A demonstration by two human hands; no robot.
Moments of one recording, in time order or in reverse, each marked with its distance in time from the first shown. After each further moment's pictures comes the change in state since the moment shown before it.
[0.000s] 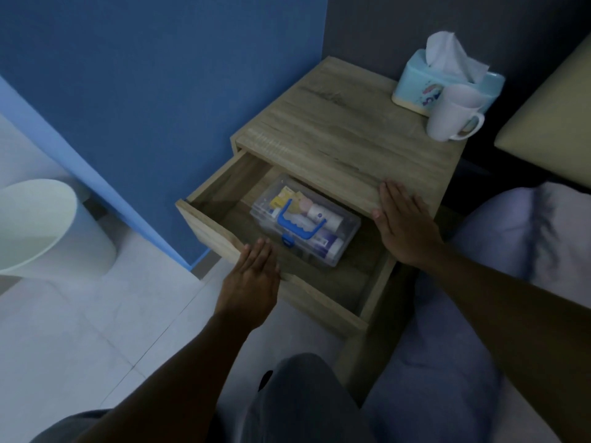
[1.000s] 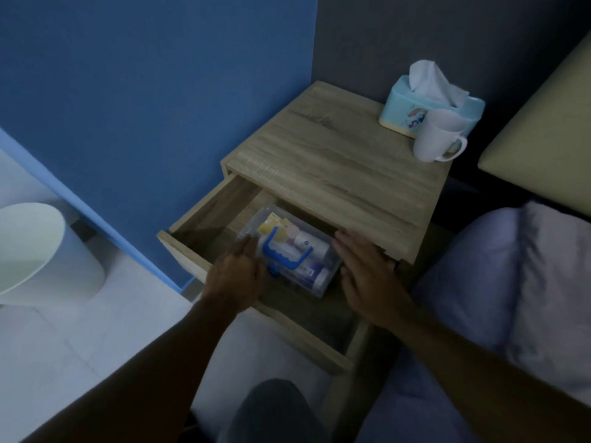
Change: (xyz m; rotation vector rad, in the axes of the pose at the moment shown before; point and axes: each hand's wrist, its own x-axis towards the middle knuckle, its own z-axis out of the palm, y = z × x) left_hand 0.050 -0.023 -0.040 -0.445 0.093 -0.192; right_hand -0.048 -0.050 0.006 0.237 0.098 -0.283
